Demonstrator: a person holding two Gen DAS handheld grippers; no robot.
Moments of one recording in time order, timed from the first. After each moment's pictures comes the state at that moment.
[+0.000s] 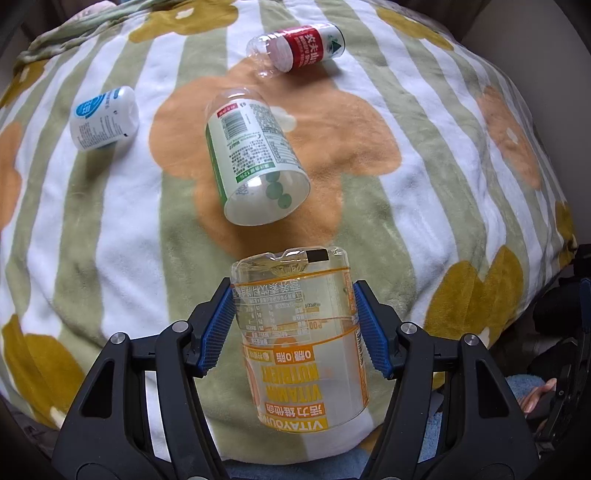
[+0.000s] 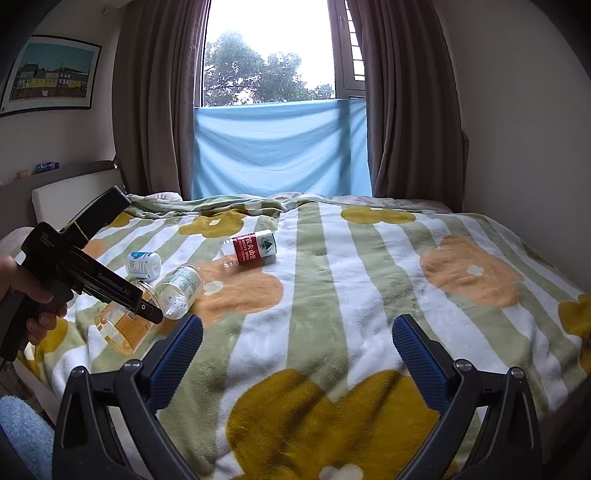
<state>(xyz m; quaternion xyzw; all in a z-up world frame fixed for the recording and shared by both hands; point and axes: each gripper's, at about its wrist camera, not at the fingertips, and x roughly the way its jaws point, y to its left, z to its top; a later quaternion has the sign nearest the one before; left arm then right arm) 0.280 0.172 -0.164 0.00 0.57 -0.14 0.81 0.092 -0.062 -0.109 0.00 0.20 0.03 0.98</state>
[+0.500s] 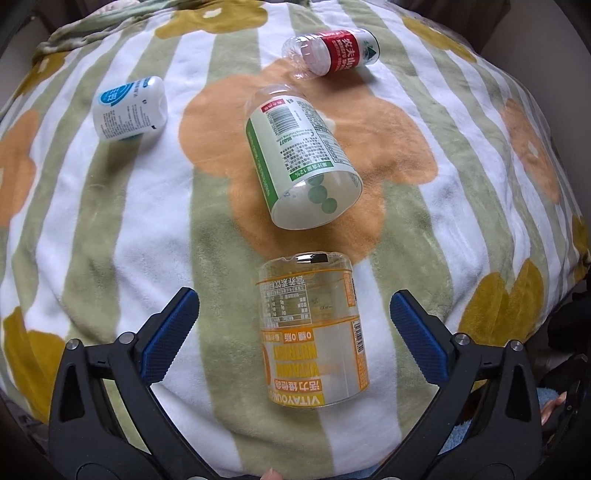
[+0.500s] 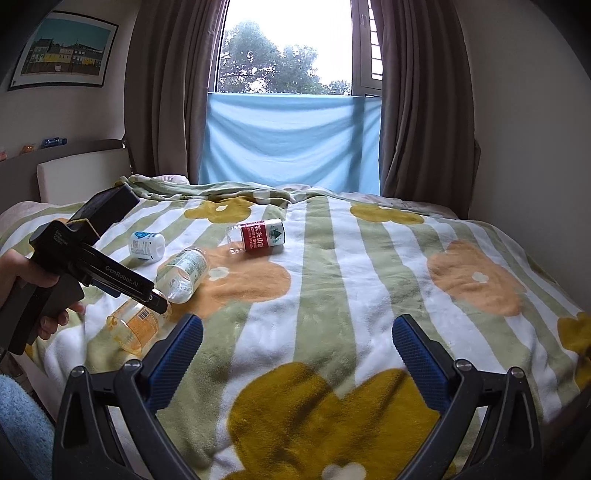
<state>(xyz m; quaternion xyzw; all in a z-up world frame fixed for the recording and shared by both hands) 0.279 0.194 -0.168 0.00 0.55 -0.10 0.83 0.096 -0.046 -0.117 -0.03 0.21 0.03 0.98</state>
